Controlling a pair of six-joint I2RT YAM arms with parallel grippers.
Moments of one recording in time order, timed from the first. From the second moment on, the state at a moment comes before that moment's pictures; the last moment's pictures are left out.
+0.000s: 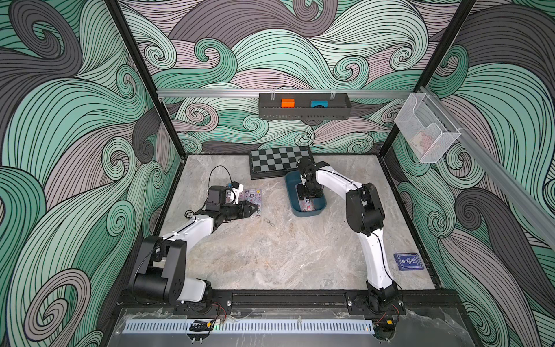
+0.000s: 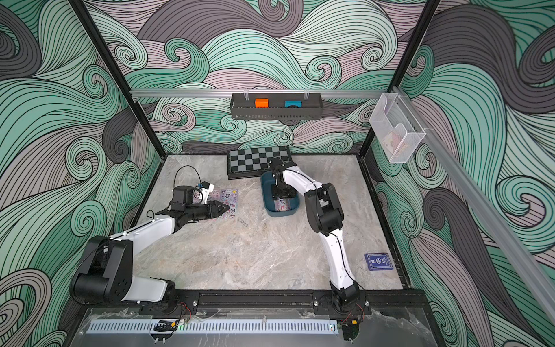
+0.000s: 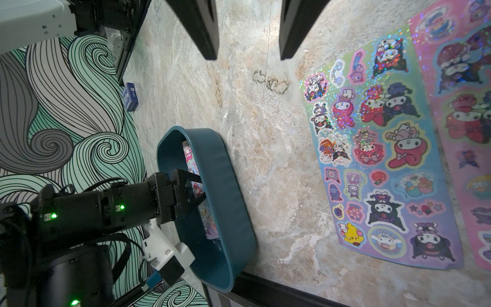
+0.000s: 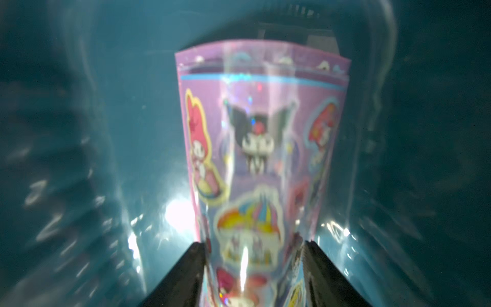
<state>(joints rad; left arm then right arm) -0.16 1.41 0.68 -0.02 0.66 -0.39 0.43 2.28 1.88 -1.03 0.06 0.30</state>
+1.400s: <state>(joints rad) -0.17 1.45 0.69 -0.02 0.66 -0.38 0.42 2.07 1.83 -0.96 0.06 0.30</state>
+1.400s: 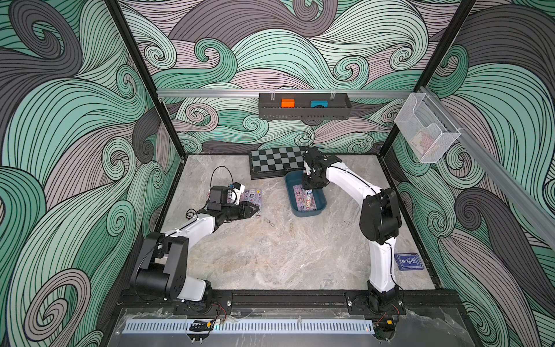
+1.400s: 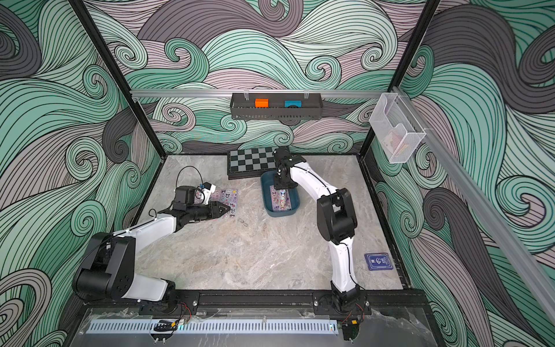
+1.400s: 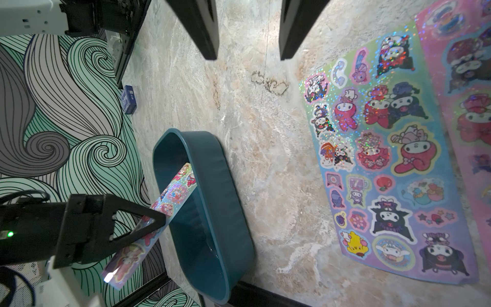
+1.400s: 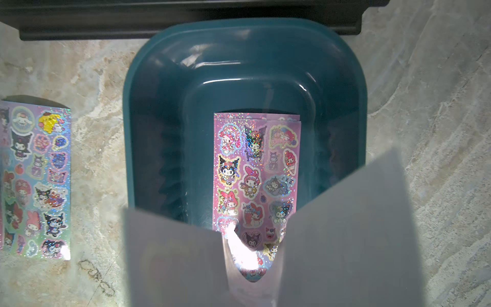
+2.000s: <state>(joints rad) -0.19 1.50 0.69 0.05 0.74 -0.44 0.37 1.94 1.81 -0.96 -0.19 0.30</state>
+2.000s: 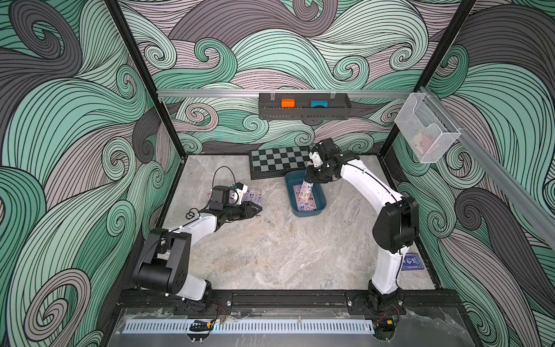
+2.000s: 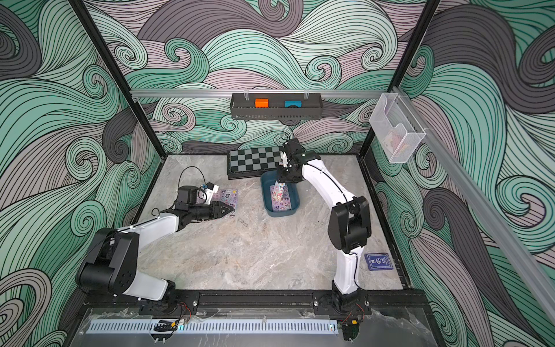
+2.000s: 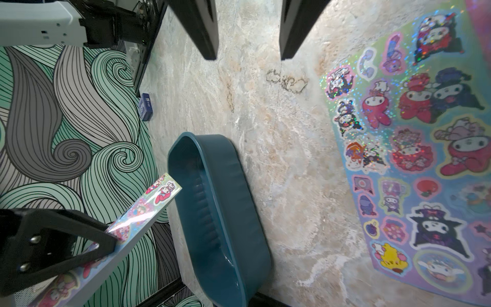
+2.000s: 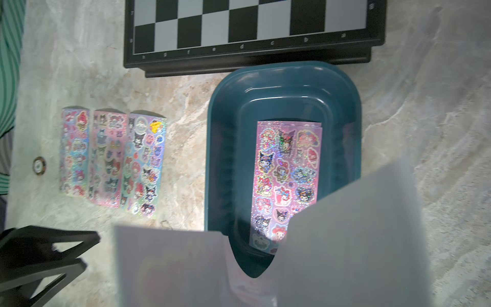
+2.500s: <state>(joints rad) -0.29 1.61 1.00 0.13 0.84 -0.58 0.39 1.94 1.87 -0.96 -0.57 0.32</state>
